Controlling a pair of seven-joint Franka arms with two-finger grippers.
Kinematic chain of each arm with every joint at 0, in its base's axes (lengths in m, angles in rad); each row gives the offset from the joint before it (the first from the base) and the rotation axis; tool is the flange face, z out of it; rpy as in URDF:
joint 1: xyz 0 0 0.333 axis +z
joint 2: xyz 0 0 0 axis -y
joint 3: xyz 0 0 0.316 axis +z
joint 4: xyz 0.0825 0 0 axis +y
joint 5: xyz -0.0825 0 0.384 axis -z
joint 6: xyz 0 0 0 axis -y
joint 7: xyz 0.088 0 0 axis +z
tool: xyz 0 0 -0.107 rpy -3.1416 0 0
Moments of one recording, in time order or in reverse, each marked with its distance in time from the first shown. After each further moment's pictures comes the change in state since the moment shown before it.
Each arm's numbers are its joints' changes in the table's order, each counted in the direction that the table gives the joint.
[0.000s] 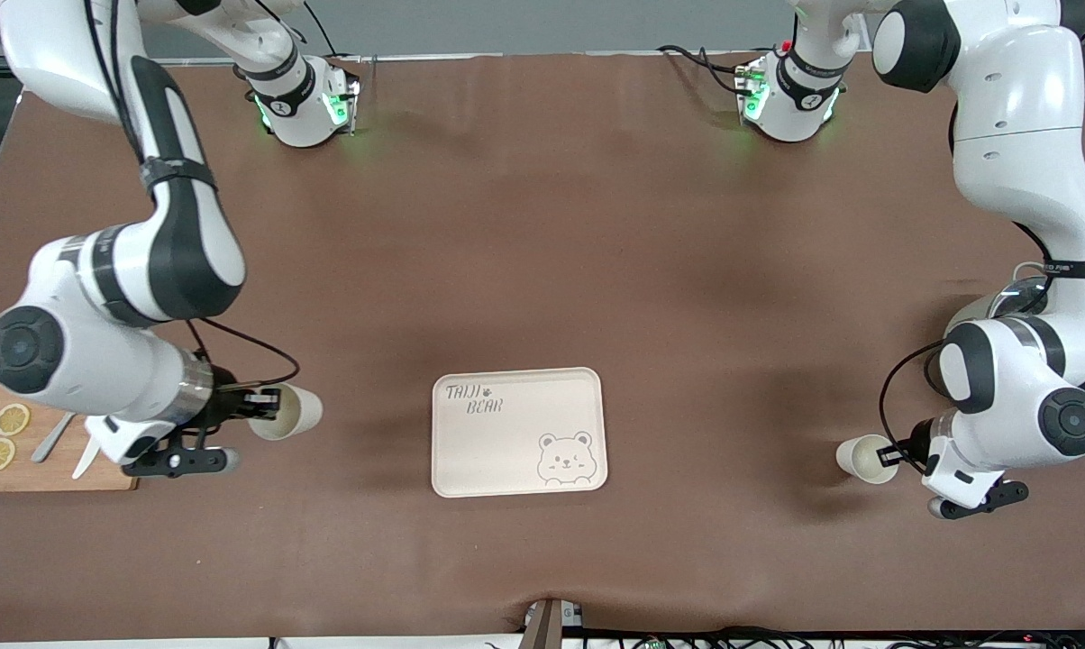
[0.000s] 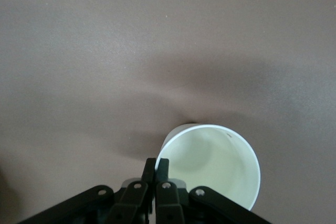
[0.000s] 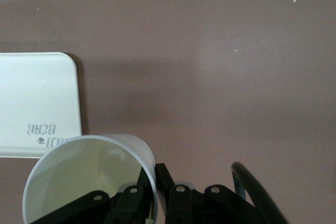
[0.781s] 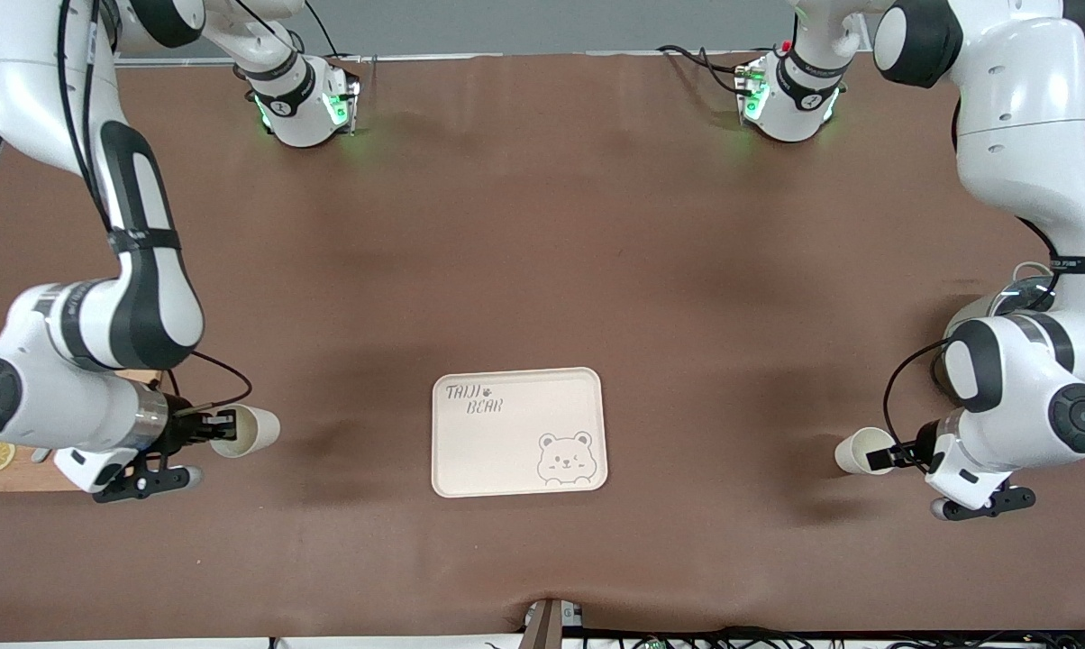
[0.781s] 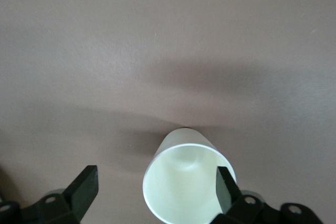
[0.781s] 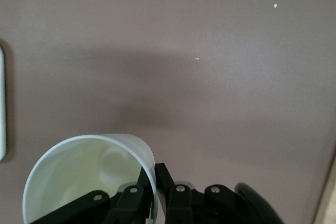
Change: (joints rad) left arm 0.000 0.034 -0.001 -0.013 0.000 0.004 -0.075; right arm -0.098 -0.100 -0.002 0.083 0.000 0.180 0.212
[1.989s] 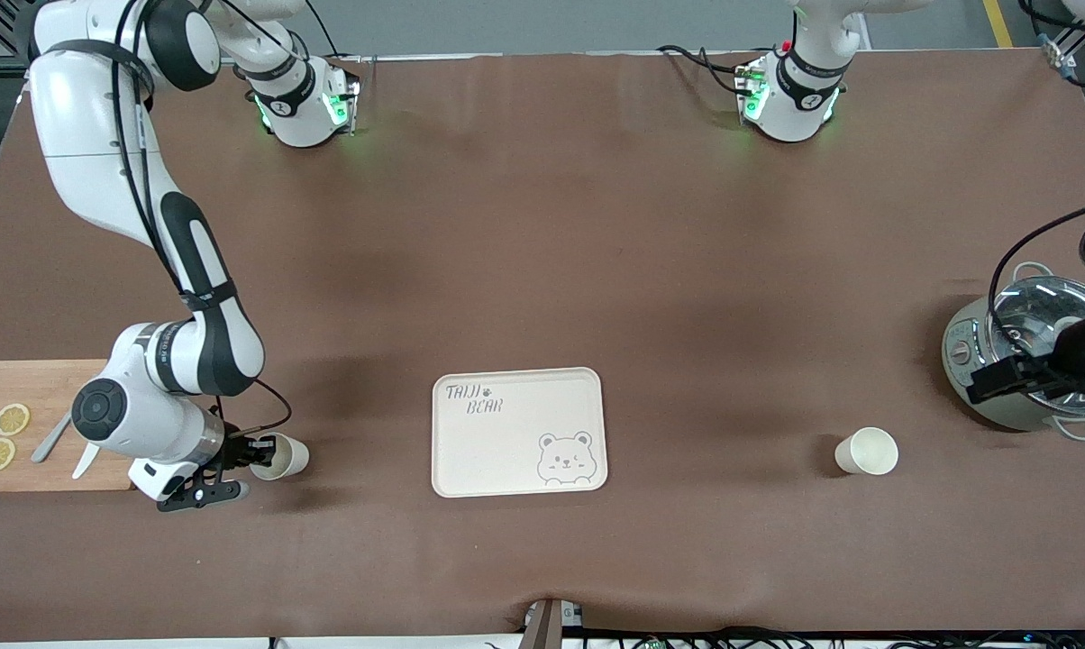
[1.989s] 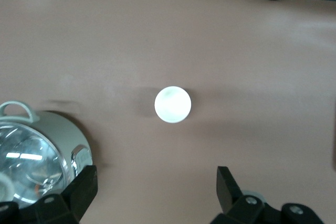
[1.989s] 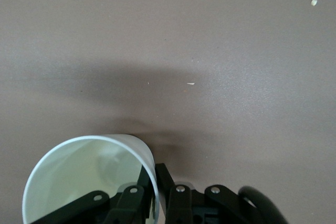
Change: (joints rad) left arm -0.004 0.418 -0.003 -0.008 0.000 -0.353 -0.102; right arm -0.002 -0.139 0.000 0.089 0.000 0.326 0.029
